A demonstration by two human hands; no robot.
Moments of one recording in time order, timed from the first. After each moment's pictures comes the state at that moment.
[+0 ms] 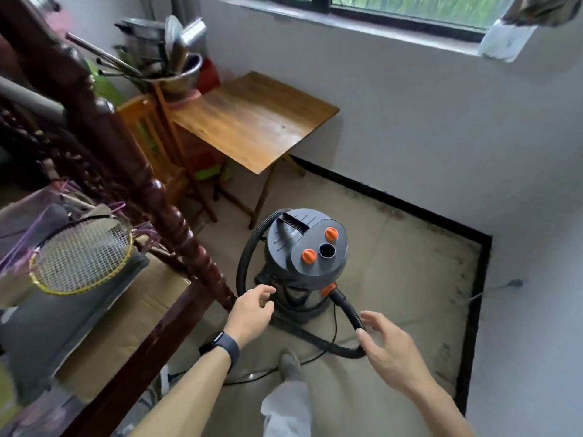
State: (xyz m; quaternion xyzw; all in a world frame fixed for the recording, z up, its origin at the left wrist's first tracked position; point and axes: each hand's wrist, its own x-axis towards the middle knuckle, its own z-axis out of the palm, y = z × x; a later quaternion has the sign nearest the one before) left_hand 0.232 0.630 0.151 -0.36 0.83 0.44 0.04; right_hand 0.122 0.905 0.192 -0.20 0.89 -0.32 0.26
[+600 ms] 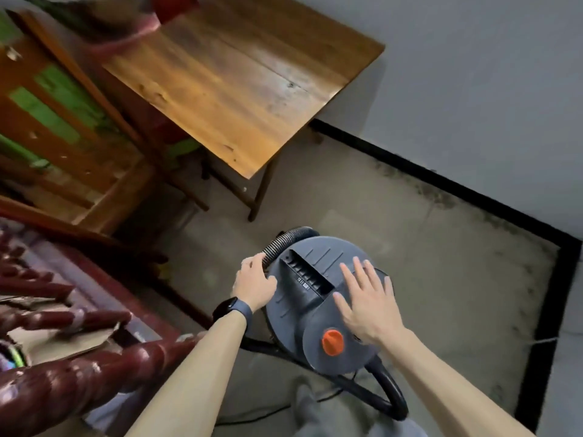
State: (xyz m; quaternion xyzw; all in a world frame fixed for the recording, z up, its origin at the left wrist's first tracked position) left_hand -0.050 0.402 -0.032 -0.45 0.80 0.37 0.15; right_hand -0.170 0.629 -0.014 -0.35 0.89 -0.01 0.28
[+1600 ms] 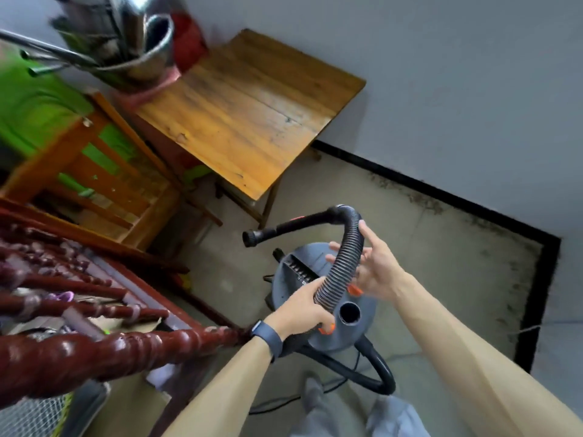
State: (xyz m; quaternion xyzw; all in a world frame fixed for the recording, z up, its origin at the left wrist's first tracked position) left_hand -0.056 0.508 0.158 -0.22 0.70 0.64 0.22; right_hand -0.217 0.622 0.162 0.18 0.51 -0.63 0.55
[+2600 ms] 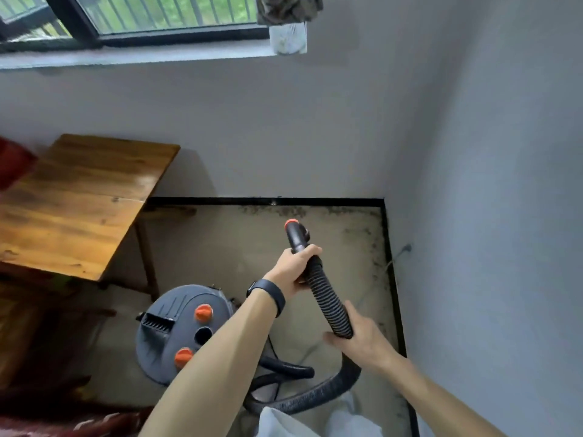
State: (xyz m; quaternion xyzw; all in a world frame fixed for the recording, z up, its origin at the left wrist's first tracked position) left_hand -0.267 0.894 0.245 -0.35 0.58 0.70 0.24; right_hand -0.174 1.080 0.201 -0.05 0.84 -0.42 0.33
